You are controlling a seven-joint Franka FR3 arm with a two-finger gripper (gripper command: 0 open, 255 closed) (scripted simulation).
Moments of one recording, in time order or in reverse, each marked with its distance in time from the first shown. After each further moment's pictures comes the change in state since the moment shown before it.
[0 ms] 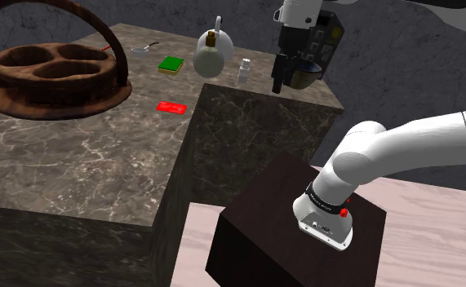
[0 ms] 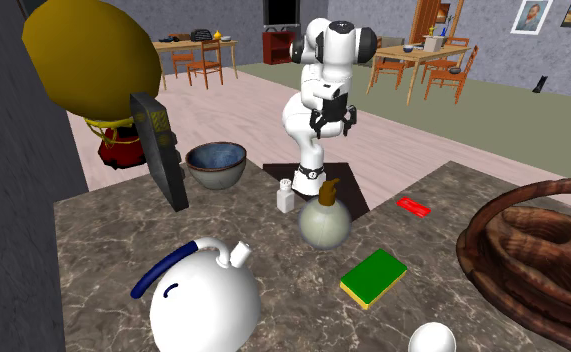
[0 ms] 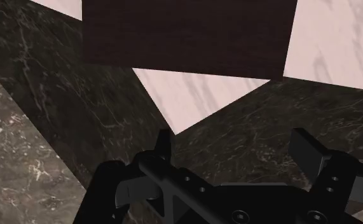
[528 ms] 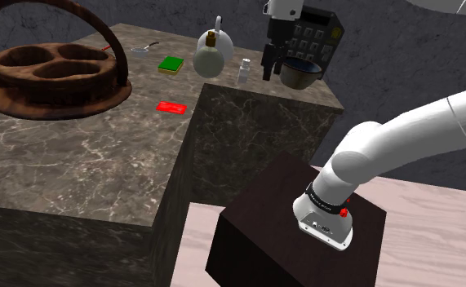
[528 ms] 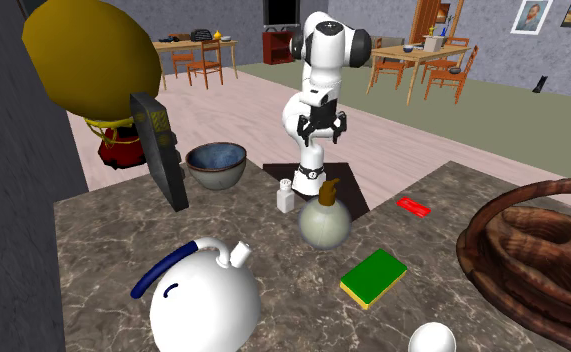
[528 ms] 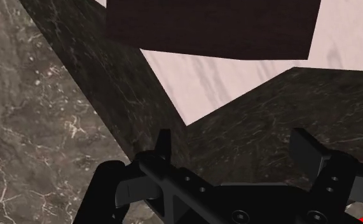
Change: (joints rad) arm -0.031 0.210 -0.066 0.142 -0.068 0.061 -0.092
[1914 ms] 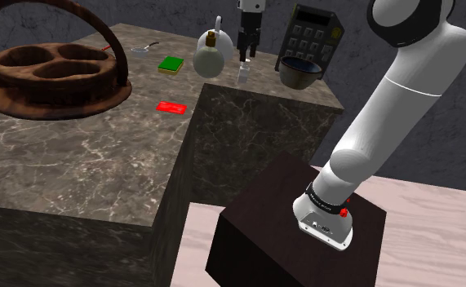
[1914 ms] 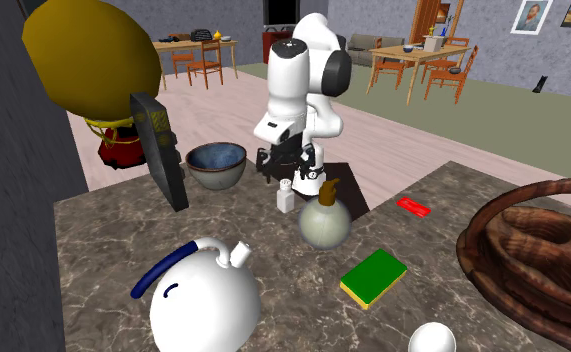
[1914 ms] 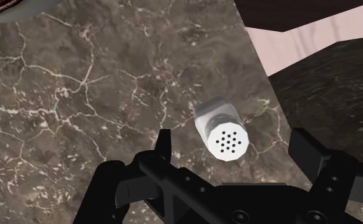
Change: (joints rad) arm -0.059 0.609 -0.117 0.543 -0.051 0.061 -0.213
